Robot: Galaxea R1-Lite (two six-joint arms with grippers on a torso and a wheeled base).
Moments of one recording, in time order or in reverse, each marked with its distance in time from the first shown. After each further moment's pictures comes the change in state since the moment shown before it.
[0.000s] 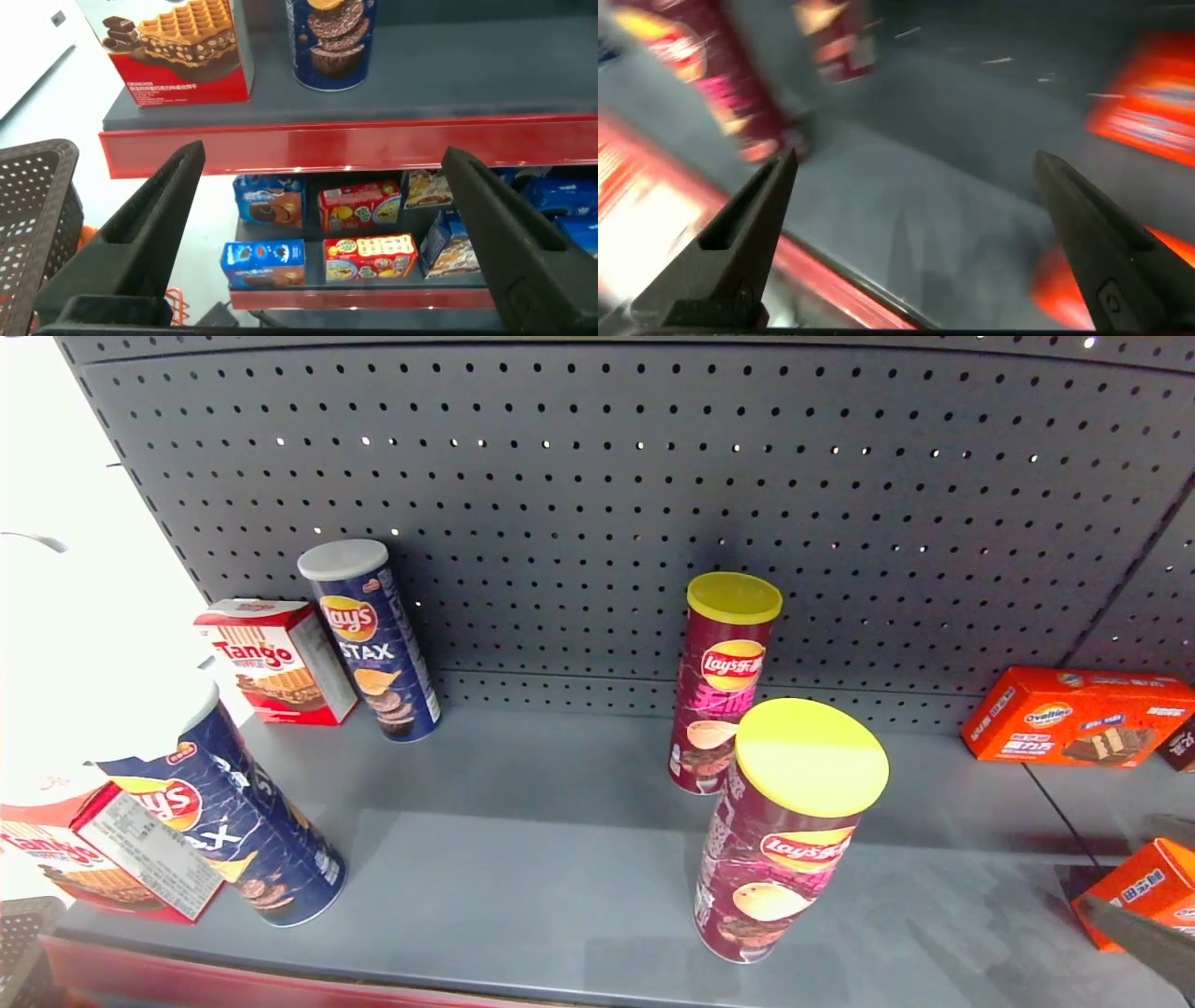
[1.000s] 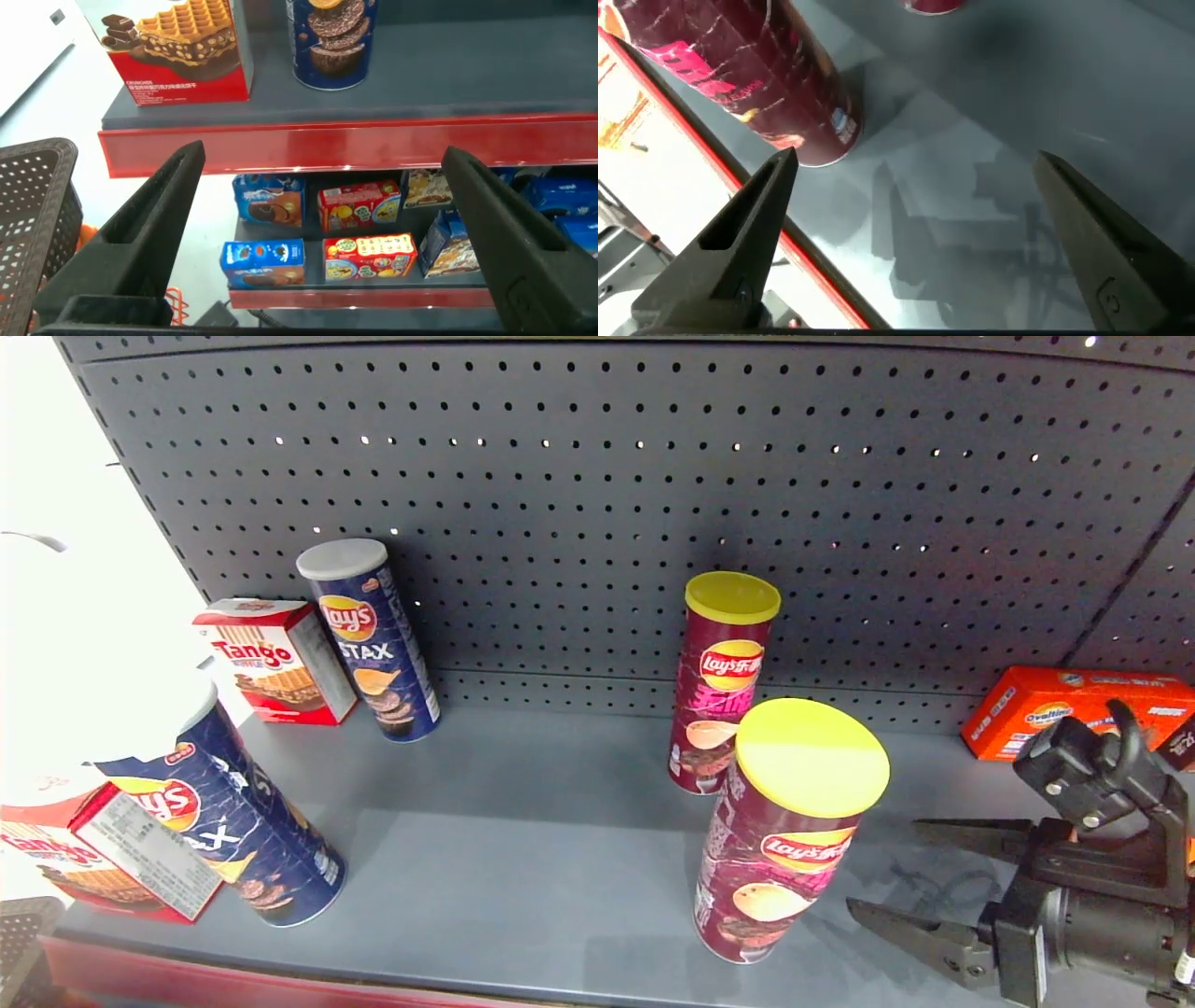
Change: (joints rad) left arm 0.000 0.001 0.000 0.001 0.000 -0.002; right arm 0.188 0.424 -0.082 -0.120 -0.040 -0.016
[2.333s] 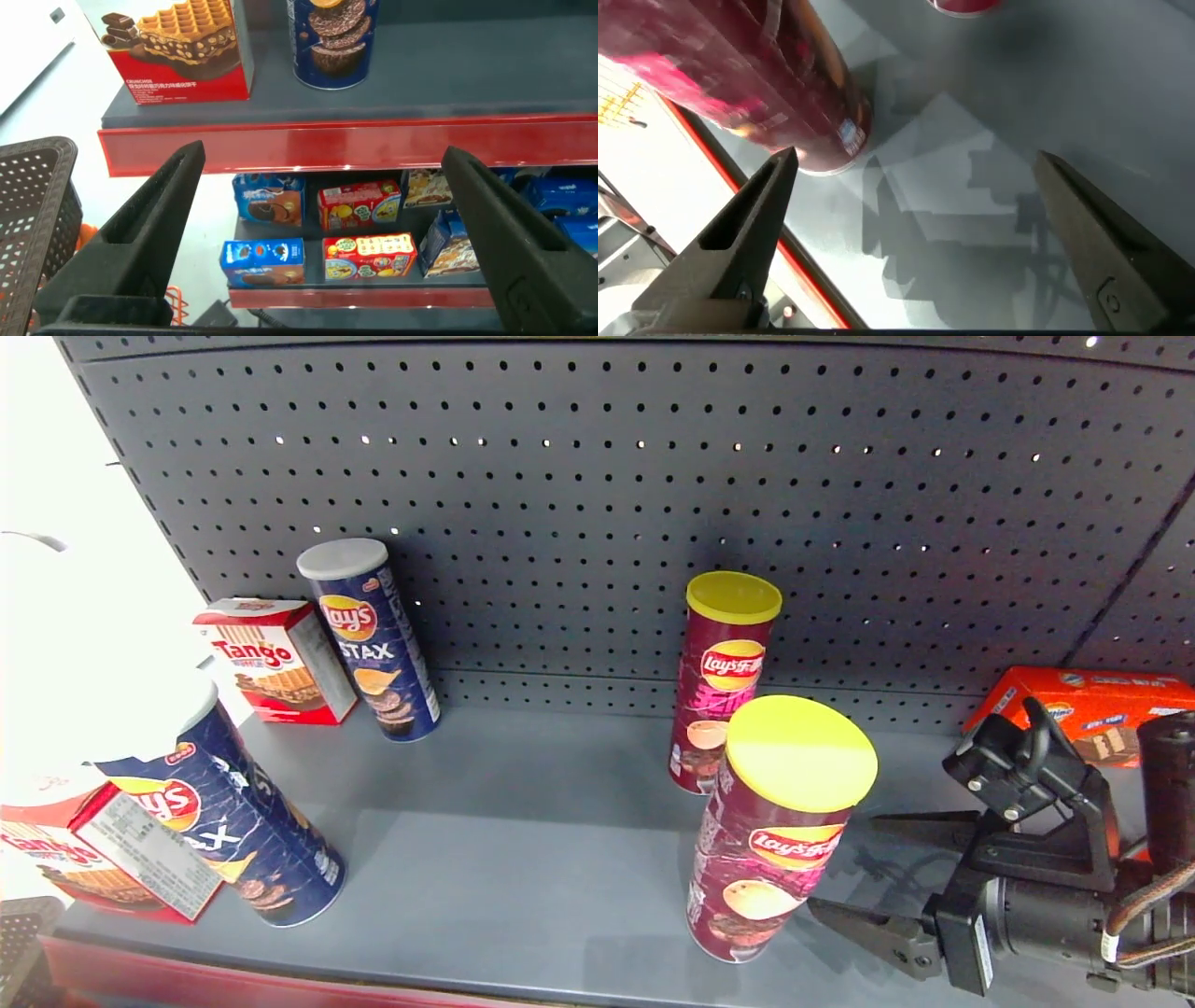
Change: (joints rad) left arm 0.000 0.001 0.000 0.000 0.001 -0.002; right arm 0.040 0.090 -0.051 -0.001 -0.007 -0.022
